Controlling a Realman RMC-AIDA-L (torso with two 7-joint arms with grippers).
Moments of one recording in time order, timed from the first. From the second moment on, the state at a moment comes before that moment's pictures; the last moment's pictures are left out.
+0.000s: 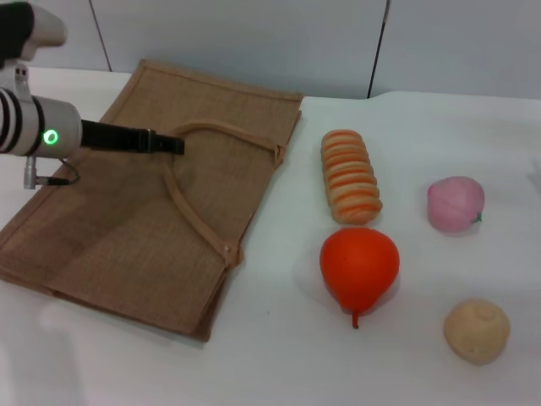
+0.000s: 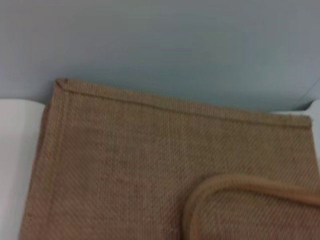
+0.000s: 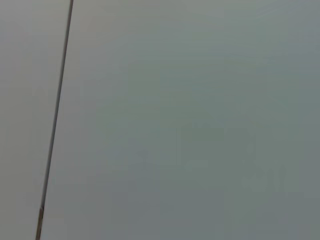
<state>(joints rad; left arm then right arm) -0.83 -2.00 0.46 0.56 -0.56 -1.03 1.00 0.65 2.02 0.32 -0.02 -1.71 -1.09 0.18</state>
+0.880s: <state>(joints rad) -0.90 -2.01 0.48 0.44 -0.45 -0.94 0.99 0.65 2.02 0.32 -0.02 -1.71 -1.09 0.19</state>
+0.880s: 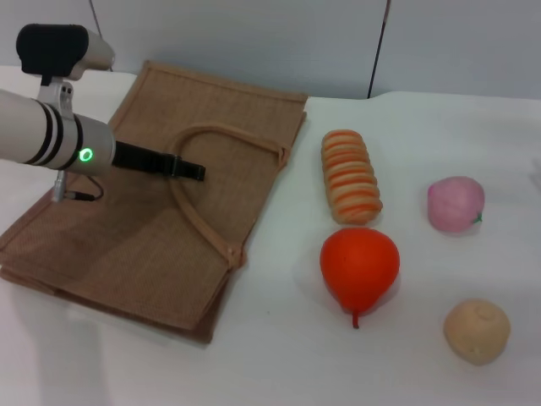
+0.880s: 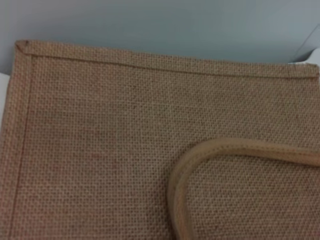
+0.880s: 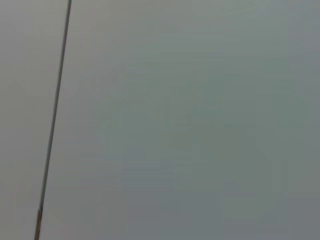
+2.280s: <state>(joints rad) -0.88 -2.02 0.47 0.45 -0.55 -0.91 1.08 0.65 2.02 0.32 -0.02 -1.71 -1.09 0.19</state>
